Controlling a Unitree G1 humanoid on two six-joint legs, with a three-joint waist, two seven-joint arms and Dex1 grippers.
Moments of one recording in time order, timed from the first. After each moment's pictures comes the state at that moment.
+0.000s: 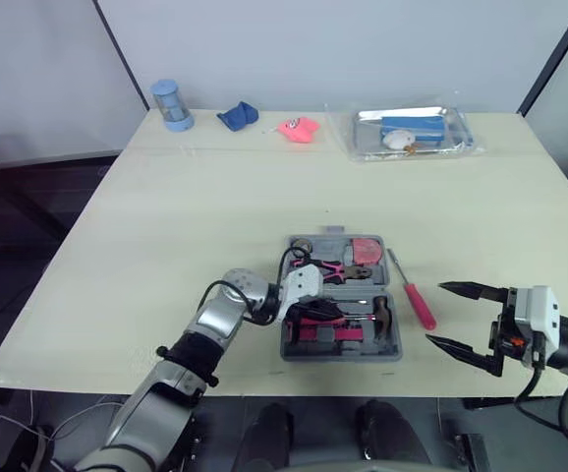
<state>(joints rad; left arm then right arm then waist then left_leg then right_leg) -0.48 0.40 -0.31 0.36 -0.15 0.05 -1.25 0.21 -0.70 -0.22 -0.29 0.51 0.01 1.12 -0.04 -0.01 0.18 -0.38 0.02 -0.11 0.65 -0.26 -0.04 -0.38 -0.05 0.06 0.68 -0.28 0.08</state>
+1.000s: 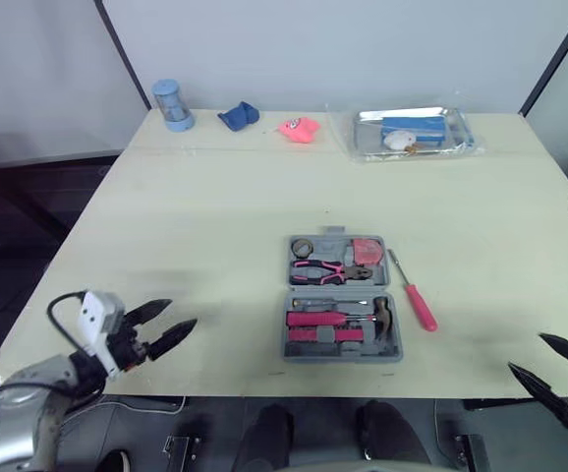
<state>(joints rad) 0.28 0.65 0.44 0.00 -0.50 0.23 -1.04 0.54 -0.59 -0.55 0.05 0.54 -0.13 1.12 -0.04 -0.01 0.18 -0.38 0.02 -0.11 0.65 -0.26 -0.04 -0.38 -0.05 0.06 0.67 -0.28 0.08</state>
